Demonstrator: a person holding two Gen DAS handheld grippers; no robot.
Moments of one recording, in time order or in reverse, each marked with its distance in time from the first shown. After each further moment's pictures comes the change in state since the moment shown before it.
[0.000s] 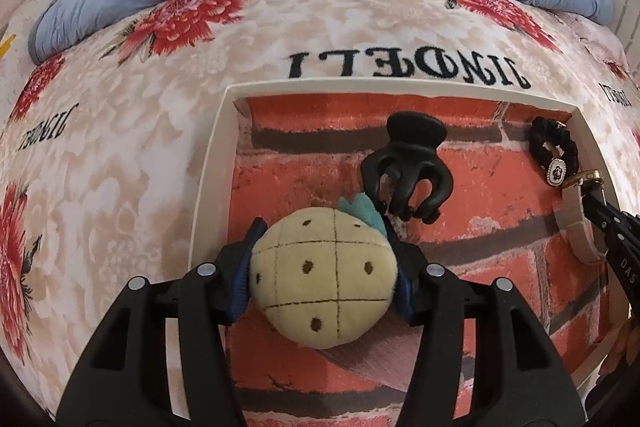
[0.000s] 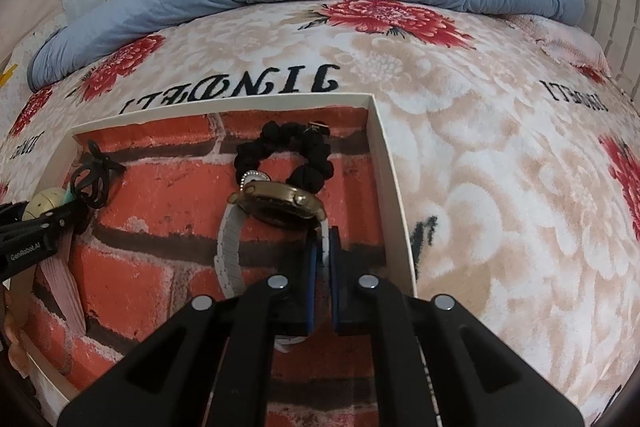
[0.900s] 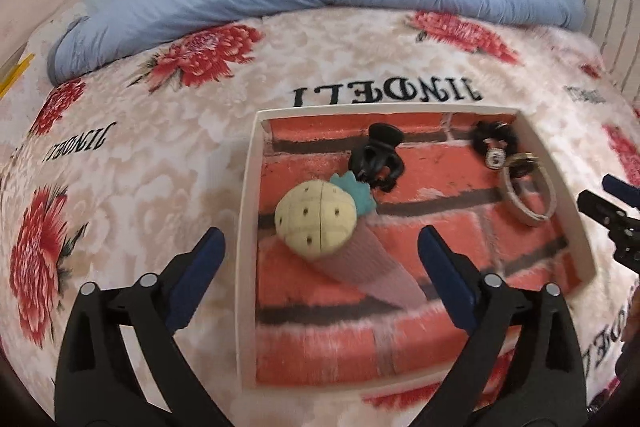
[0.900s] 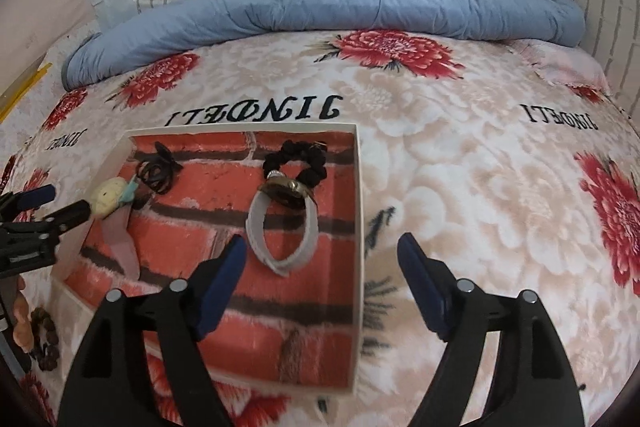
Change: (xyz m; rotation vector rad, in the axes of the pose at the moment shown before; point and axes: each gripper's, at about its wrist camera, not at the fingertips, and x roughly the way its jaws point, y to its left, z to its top) left arm -0.095 -0.001 -0.040 0.026 -0.140 -0.007; right arm -0.089 -0.024 -0.015 -0.052 -0.062 0.068
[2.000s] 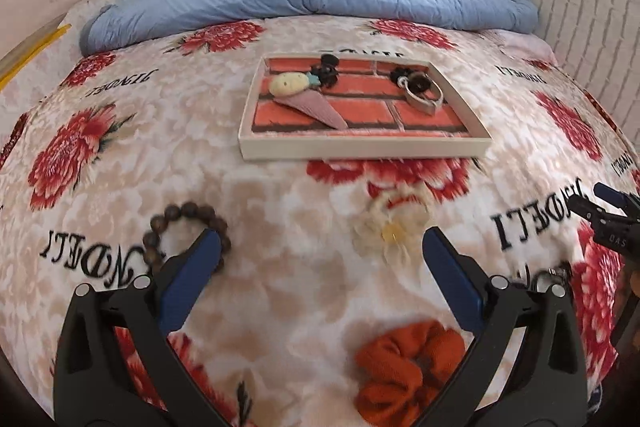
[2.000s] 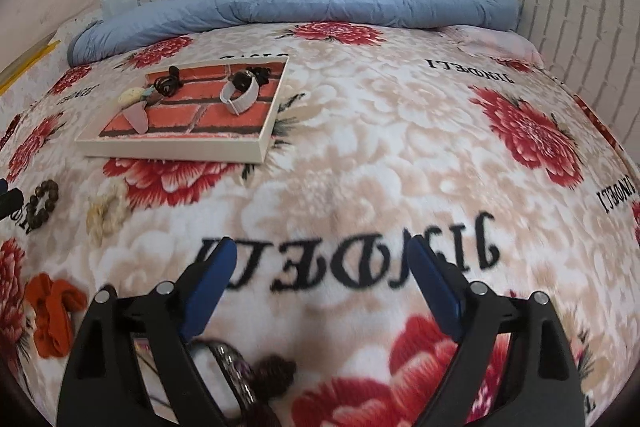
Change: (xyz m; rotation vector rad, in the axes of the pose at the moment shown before) left arm -0.160 -0.026 -0.181 -0.033 -0.079 -0.051; right arm -0.142 -0.064 -0.166 -0.013 -0.039 -0.104
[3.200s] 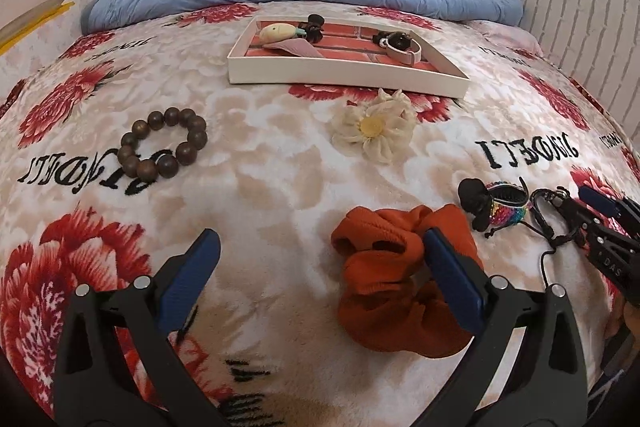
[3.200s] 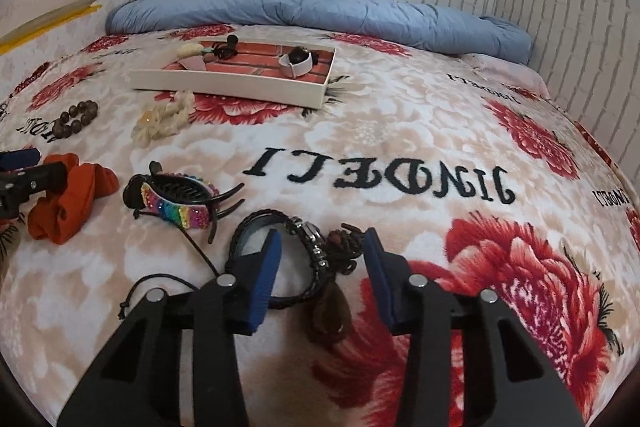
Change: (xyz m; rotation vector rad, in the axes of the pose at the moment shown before) left arm 0.003 -0.011 -0.094 -0.019 -0.023 -0.046; right arm -0.036 0.047 -0.096 -0.143 -0.101 0.010
